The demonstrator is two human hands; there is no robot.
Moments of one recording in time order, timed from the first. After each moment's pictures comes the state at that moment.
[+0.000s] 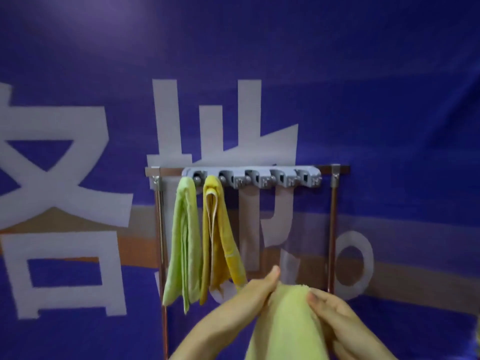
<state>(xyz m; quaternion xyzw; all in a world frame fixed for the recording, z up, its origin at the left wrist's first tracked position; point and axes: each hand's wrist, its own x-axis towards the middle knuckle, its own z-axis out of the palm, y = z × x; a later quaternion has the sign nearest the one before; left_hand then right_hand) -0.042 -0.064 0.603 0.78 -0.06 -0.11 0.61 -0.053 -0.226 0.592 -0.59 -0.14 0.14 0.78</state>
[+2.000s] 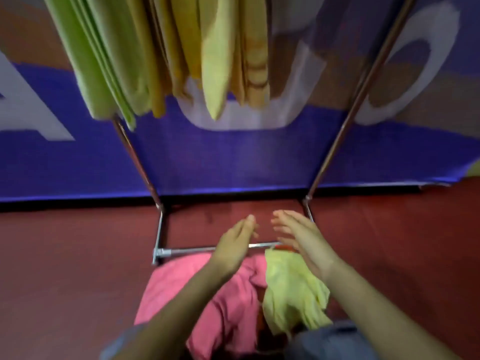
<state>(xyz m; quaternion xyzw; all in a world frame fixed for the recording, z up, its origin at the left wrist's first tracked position) 0.047 -0.046 0.286 0.77 0.11 -0.08 0.63 0.066 -0.191 0.322 -0.70 0.09 0.18 0.69</state>
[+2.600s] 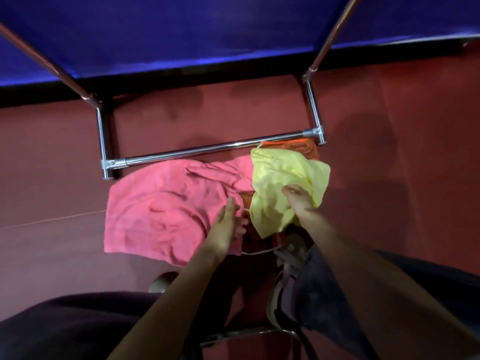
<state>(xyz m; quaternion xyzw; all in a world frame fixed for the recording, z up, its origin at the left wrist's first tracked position) -0.014 -0.097 0.089 0.61 0.36 -0.33 0.62 0.038 -0.260 0.045 -0.74 0.40 0.29 0.46</state>
